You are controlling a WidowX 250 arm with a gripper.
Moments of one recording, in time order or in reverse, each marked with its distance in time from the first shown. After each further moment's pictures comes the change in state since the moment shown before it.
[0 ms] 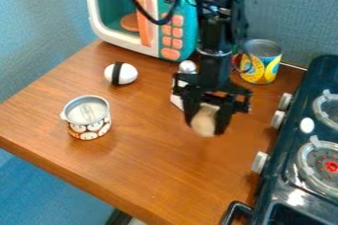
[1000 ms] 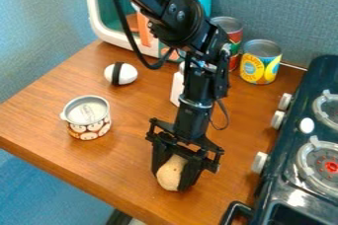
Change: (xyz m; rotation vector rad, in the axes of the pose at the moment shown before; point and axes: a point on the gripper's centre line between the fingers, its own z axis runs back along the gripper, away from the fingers) arm -0.053 0.013 -0.056 0.081 0.301 -0.094
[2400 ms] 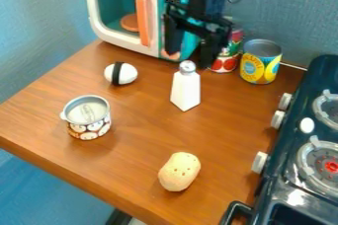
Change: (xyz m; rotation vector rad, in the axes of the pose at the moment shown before) arm 0.053 0.052 0.147 0.073 -0.250 -0.057
